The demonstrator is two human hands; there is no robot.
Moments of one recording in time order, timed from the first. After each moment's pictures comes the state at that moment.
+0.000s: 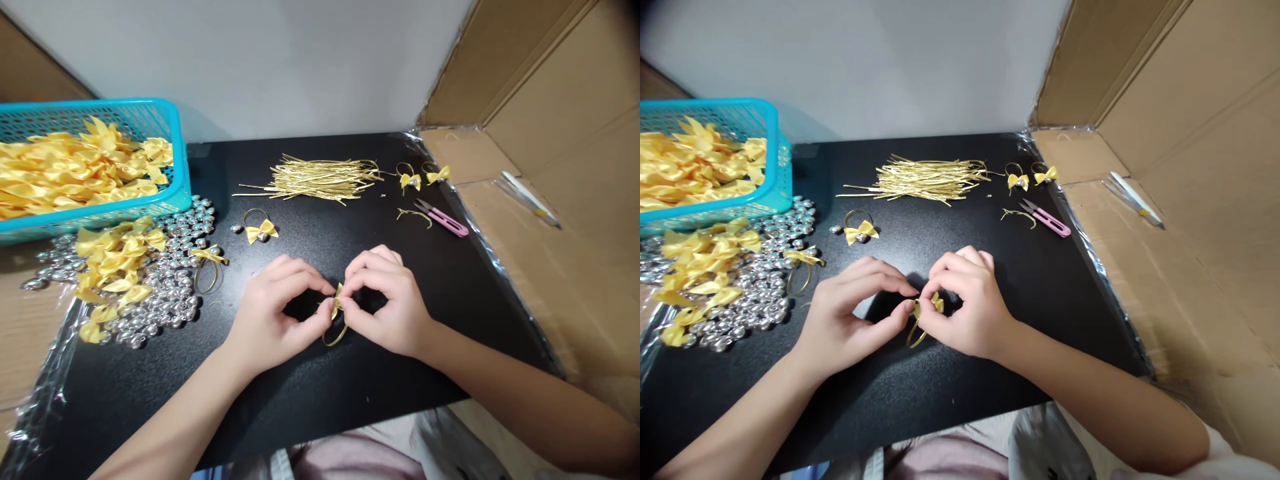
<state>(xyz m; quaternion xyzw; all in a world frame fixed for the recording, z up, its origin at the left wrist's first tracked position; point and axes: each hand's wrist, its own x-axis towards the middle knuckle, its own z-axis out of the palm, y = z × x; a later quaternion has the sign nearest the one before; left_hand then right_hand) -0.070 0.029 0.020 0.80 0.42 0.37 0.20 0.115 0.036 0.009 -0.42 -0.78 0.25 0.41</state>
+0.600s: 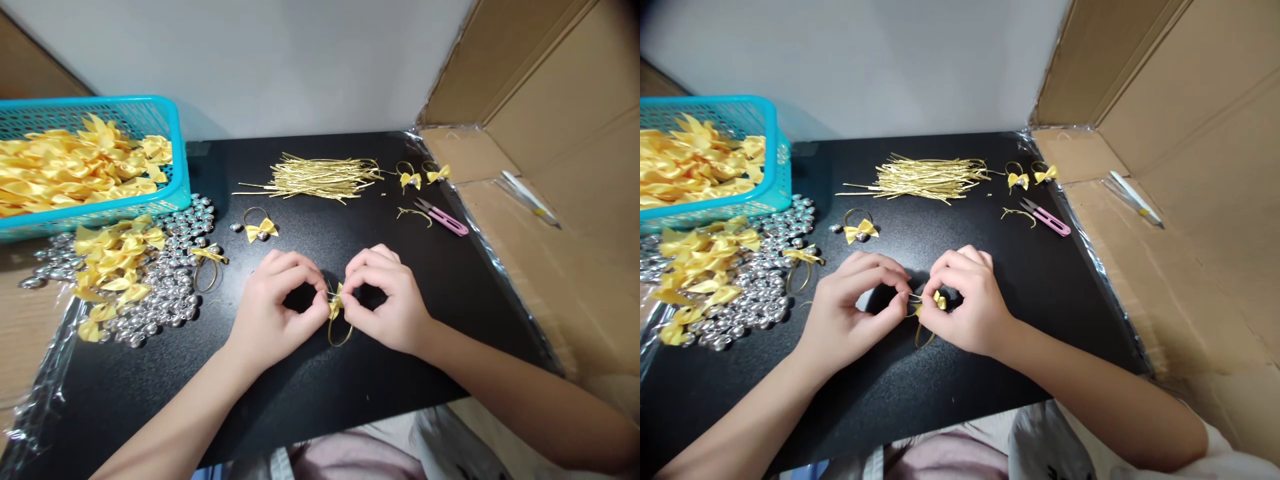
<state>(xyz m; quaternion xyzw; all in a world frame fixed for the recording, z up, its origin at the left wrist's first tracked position) -0.067 0.028 0.019 0.78 0.48 0.35 0.19 0.115 0.037 0.008 -0.43 -0.77 0.26 0.40</state>
